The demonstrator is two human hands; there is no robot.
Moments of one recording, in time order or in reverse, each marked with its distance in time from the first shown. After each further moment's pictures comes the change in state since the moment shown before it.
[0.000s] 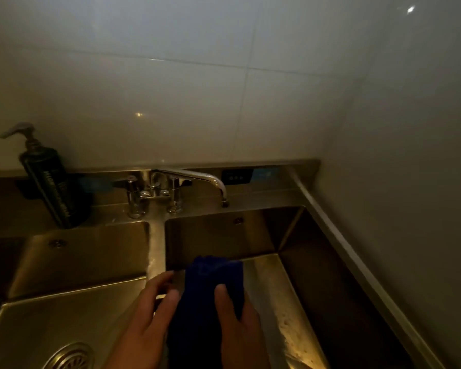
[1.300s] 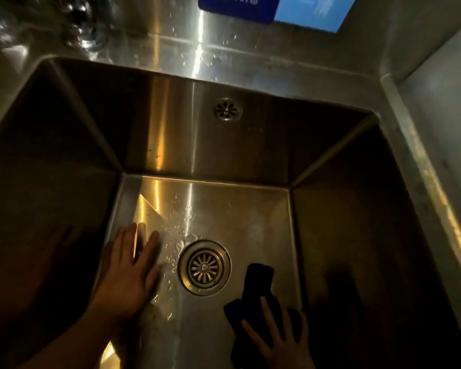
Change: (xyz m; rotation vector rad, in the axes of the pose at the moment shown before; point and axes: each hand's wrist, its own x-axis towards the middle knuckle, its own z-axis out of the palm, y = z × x) left_hand 0.142 -0.332 0.133 1.193 -0.037 -0.029; right_hand 0.217 0.279 -0.314 -2.018 -0.528 -0.488
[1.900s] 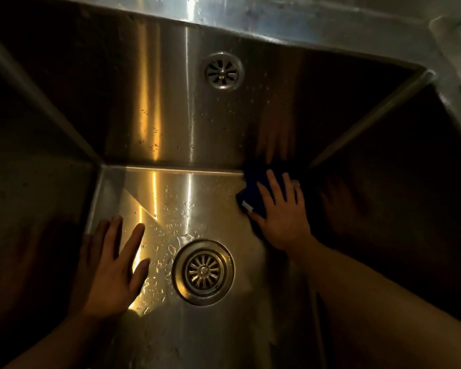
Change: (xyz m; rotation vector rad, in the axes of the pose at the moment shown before) left_hand 0.031 -0.021 0.025 0.060 0.127 0.006; right_hand 0.221 0.073 -0.052 0.086 0.224 0.118
